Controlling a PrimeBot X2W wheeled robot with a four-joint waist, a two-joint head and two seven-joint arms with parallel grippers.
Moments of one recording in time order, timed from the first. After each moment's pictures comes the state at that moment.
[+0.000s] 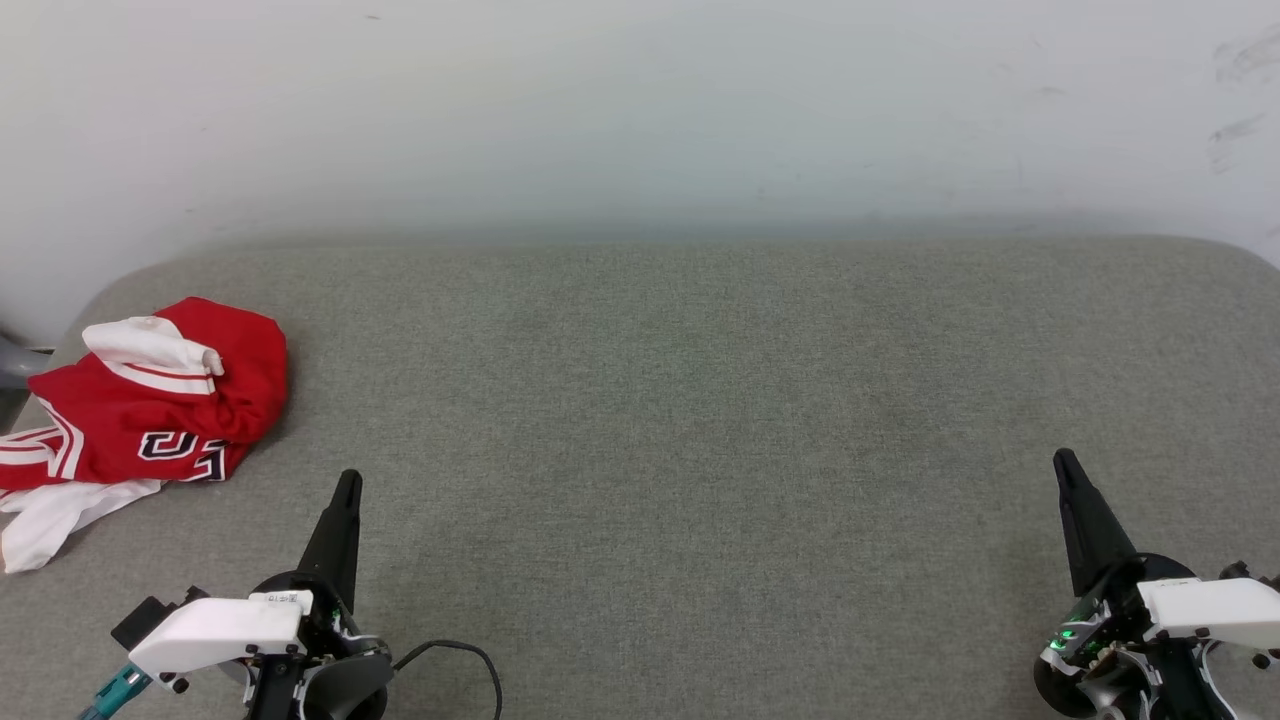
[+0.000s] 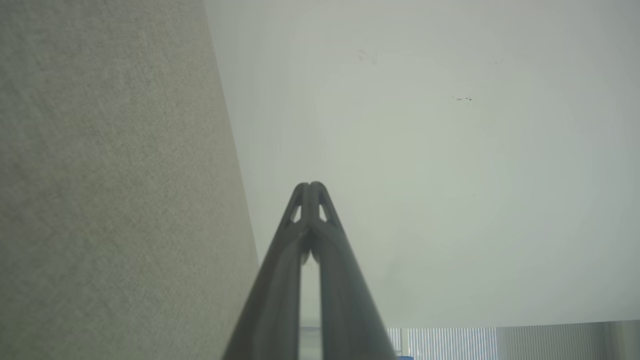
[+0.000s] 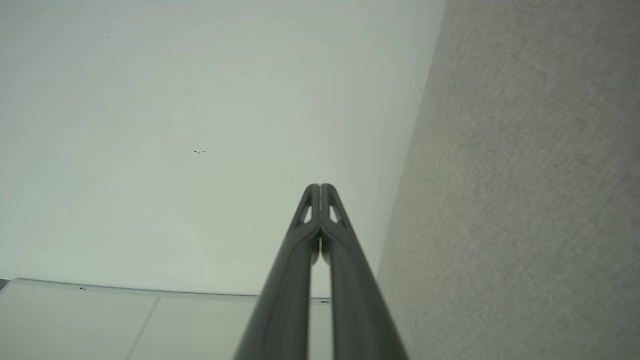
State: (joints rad) left arm -0.11 0.05 0.11 0.25 -1.61 -0.13 0.11; right arm -0.10 -0.05 -0.11 0.25 1.61 0.13 0.12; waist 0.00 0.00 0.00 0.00
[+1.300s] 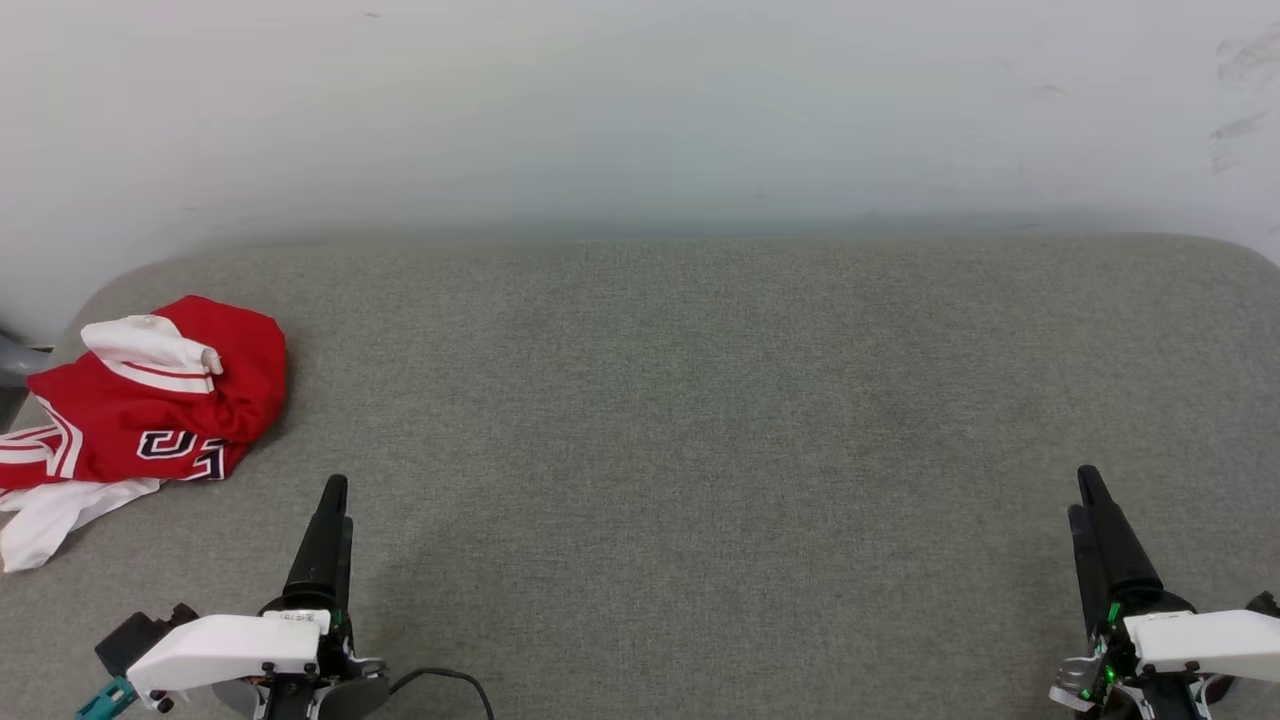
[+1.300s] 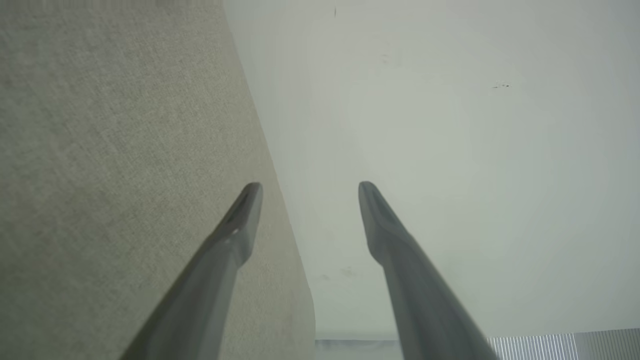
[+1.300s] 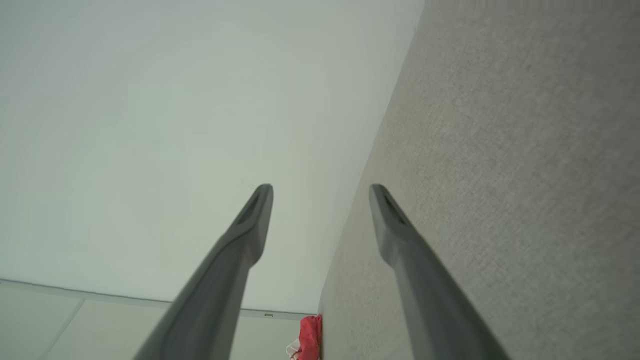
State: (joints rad) left arm -0.07 0.05 0.11 0.23 -1.45 -0.11 0.04; right arm -0.05 -0.05 -0.12 0.23 1.43 0.13 0.05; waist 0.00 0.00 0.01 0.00
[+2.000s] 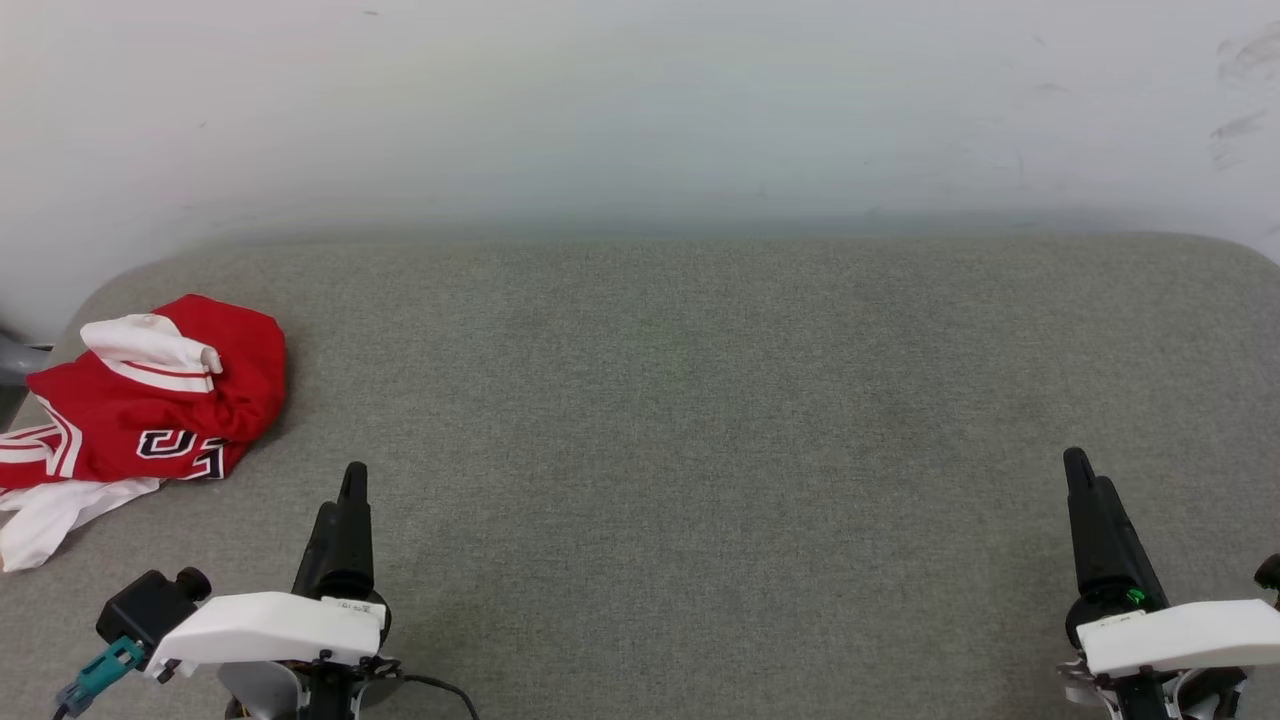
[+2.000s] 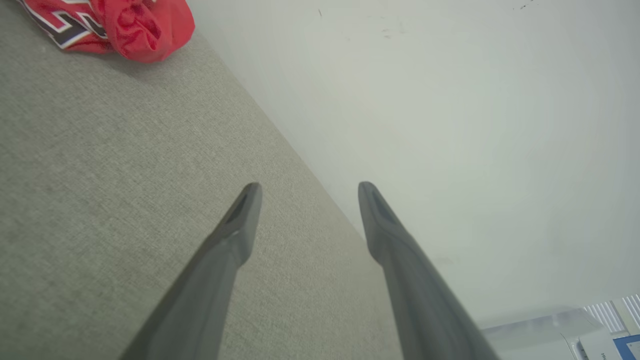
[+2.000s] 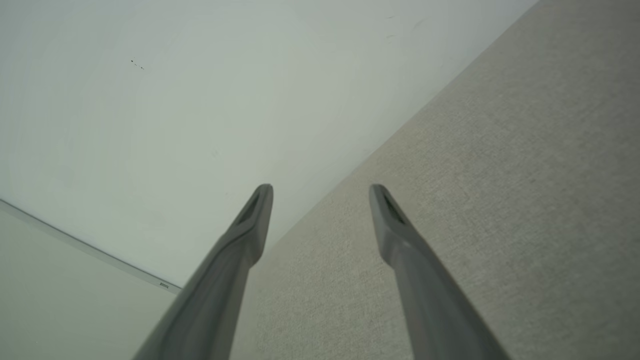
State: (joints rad) left arm -0.05 0.05 0.06 0.12 -1.04 0.00 -0.04; right arm -0.02 -0.05 -0.10 0.11 0.95 0.13 -0.04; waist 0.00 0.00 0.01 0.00
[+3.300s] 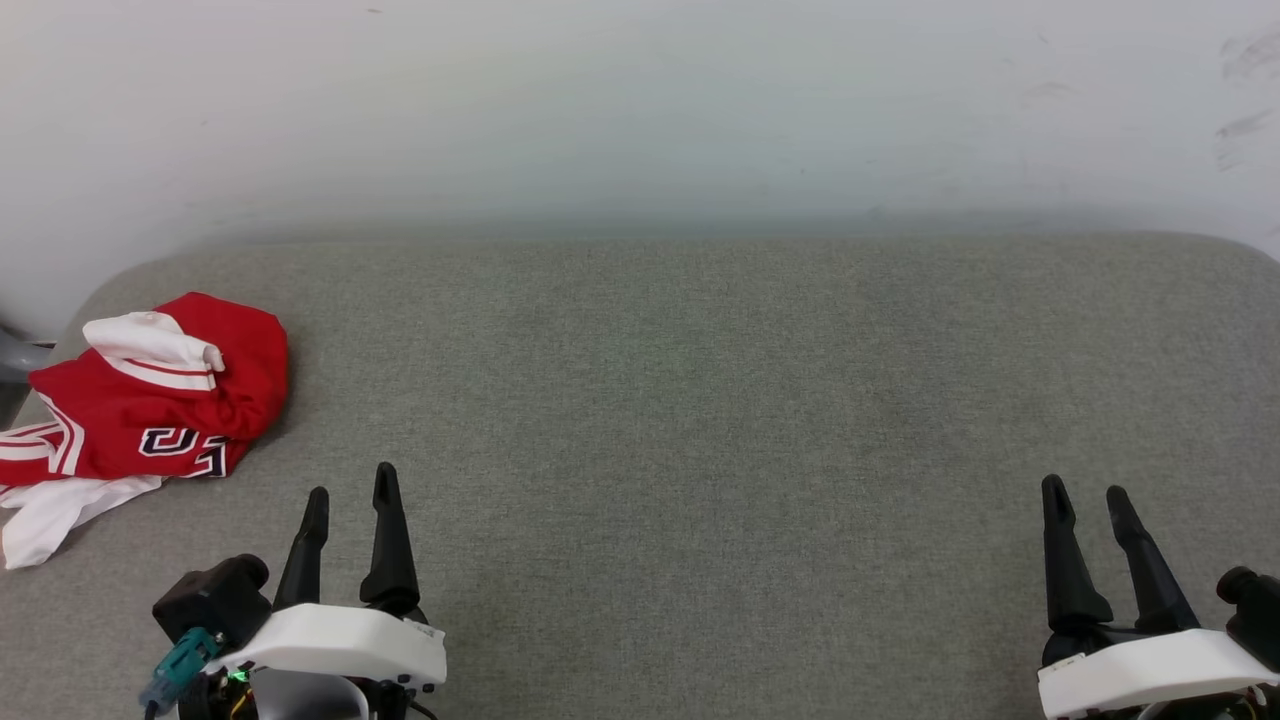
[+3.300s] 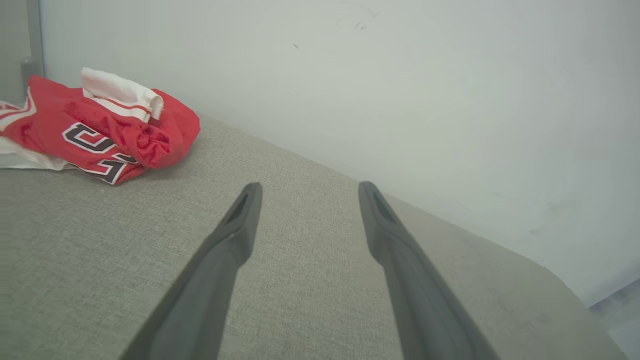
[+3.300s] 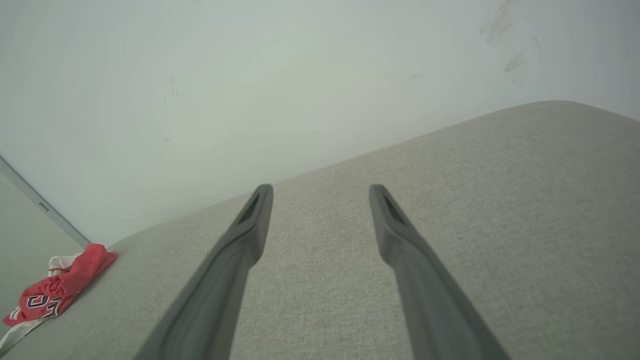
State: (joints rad) left arm -0.01 0.05 -0.02 0.06 -0.51 0.07 -0.15; right arm 0.04 -0.05 -0.08 0.07 0.45 0.13 -0.16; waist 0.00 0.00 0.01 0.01
